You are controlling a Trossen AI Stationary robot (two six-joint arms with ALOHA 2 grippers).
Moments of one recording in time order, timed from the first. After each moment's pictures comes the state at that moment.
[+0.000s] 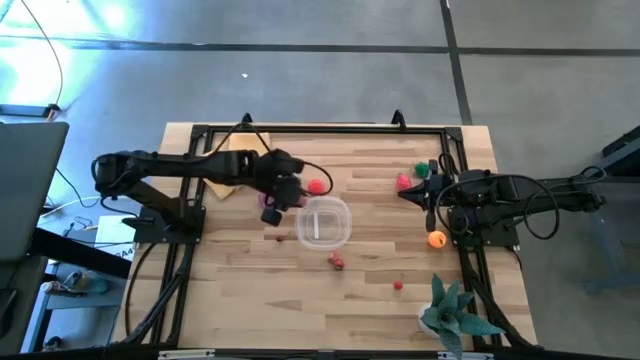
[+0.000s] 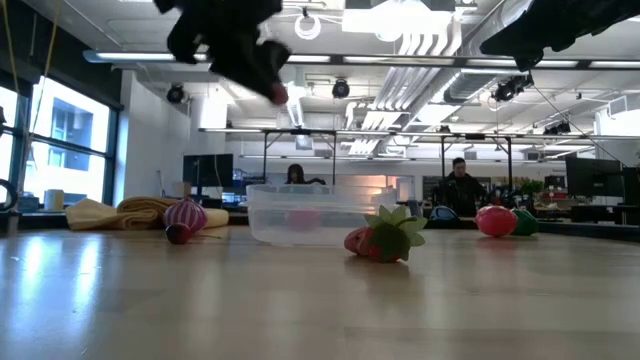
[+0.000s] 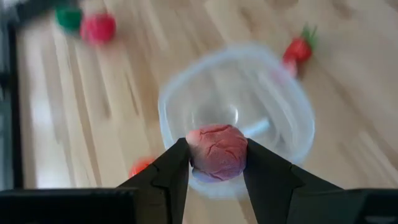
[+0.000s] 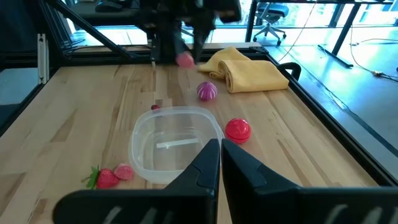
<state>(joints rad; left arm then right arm) 0.25 1.42 1.10 -0.52 0.15 0.59 0.07 0.52 0.54 -0.32 0.21 0.03</state>
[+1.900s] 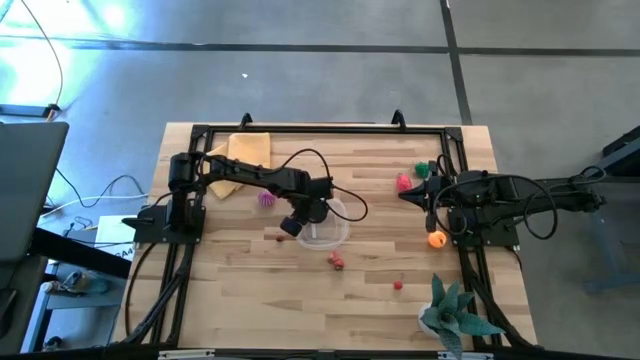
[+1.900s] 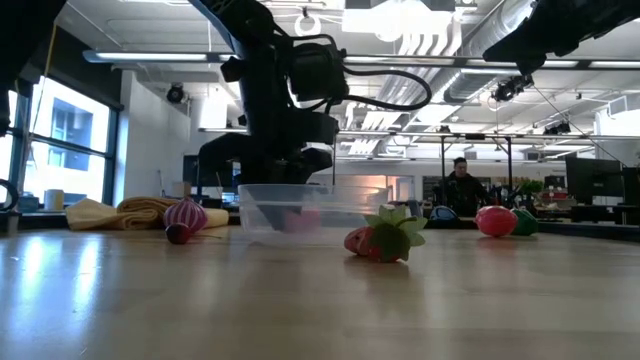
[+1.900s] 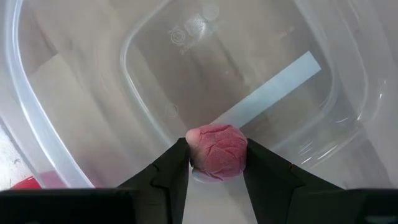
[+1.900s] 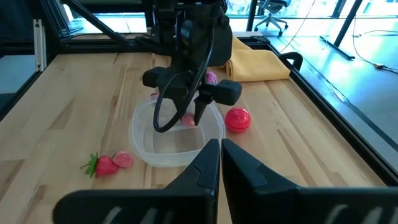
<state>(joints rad) 0.24 1.97 1.31 -0.68 0.07 0.68 0.07 0.52 0.54 -0.36 0.21 0.03</state>
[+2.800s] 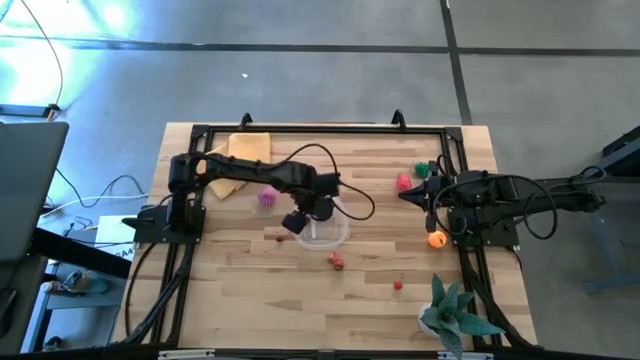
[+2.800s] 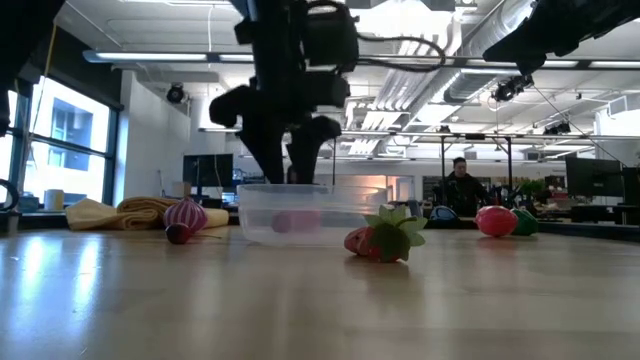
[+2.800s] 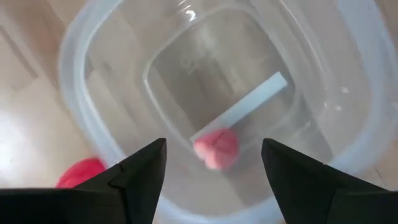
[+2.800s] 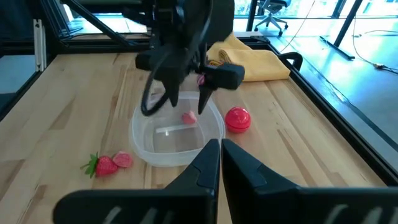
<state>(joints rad) 0.21 1.97 1.53 -0.93 0.05 0.67 0.07 0.52 0.54 -0.36 0.21 0.03</state>
